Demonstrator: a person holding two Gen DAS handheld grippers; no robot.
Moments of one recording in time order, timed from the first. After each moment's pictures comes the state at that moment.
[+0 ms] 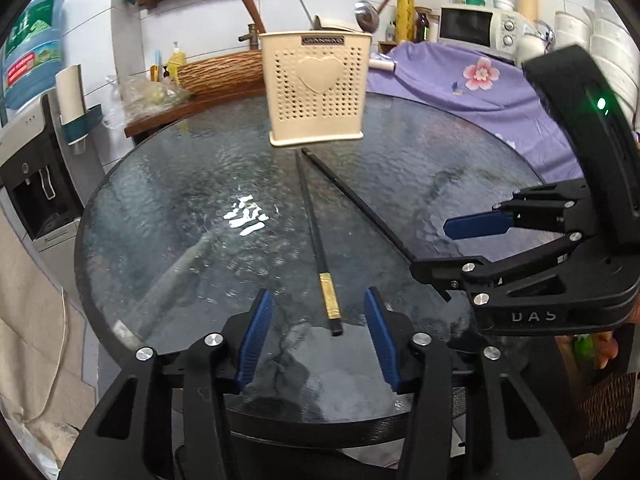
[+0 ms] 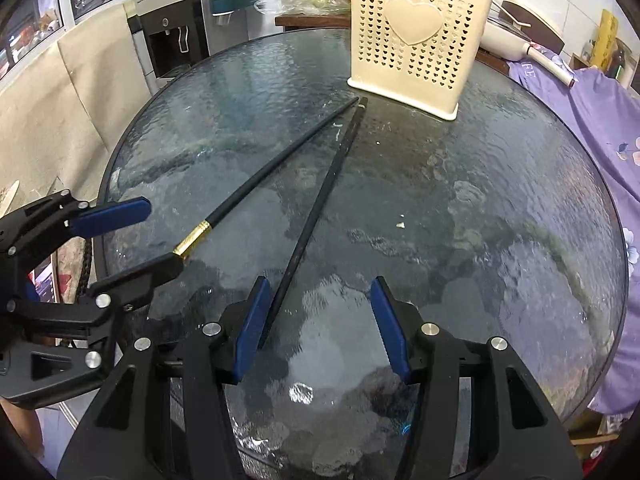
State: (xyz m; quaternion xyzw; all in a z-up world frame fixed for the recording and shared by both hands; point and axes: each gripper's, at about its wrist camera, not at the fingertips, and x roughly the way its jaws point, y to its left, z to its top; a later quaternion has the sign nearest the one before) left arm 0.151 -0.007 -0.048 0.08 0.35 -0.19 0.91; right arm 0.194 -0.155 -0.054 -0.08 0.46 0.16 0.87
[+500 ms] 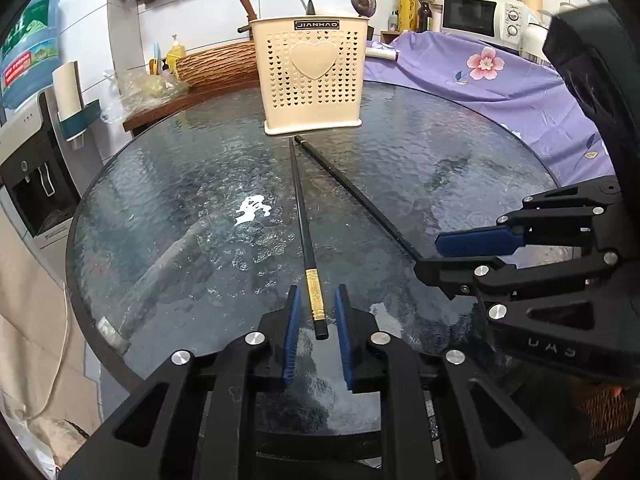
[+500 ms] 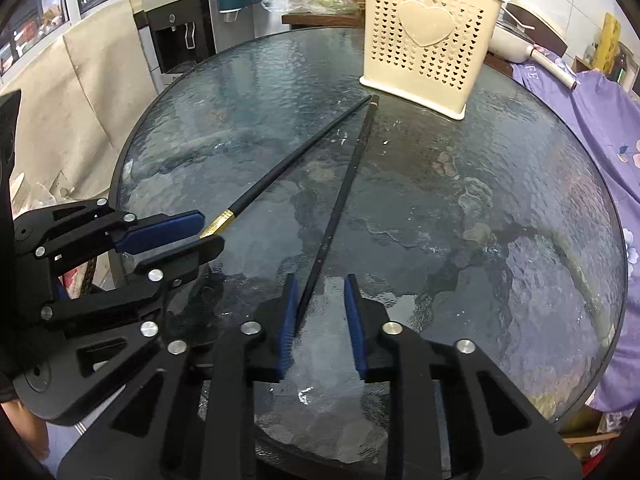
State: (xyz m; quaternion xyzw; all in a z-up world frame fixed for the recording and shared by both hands) left arm 0.155 -0.020 -0.056 0.09 0.36 -0.17 0.91; right arm 0.184 -0.139 -0.051 -0.08 0.47 0.17 0.86
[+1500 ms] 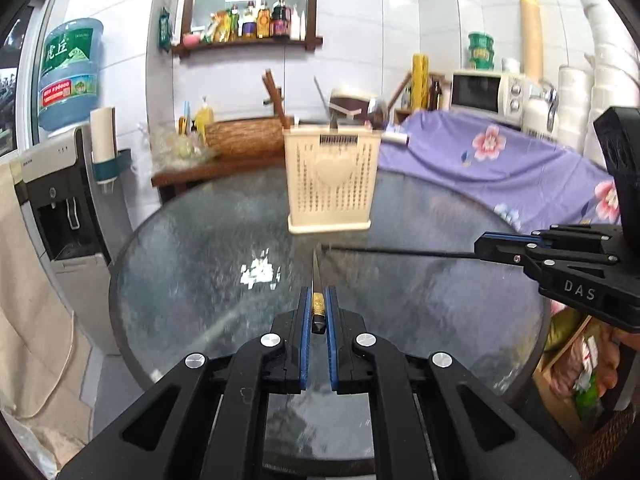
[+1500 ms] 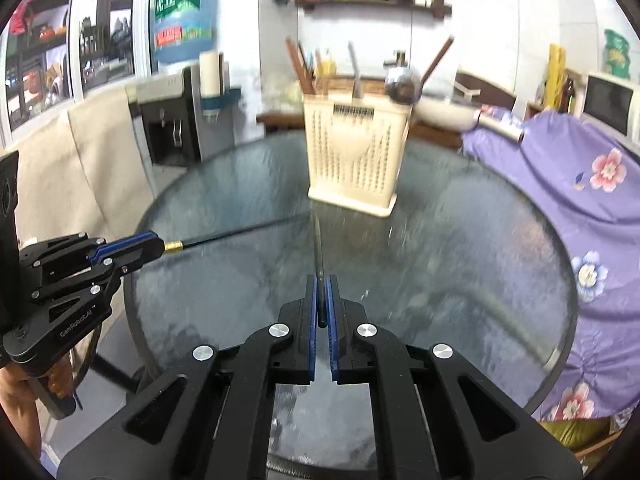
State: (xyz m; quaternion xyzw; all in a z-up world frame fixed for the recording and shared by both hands) left arm 0.132 -0.005 0.018 0.03 0.23 -0.16 0.96; right arm 0.152 -0.201 0.033 -0.03 0.29 0.14 0.95
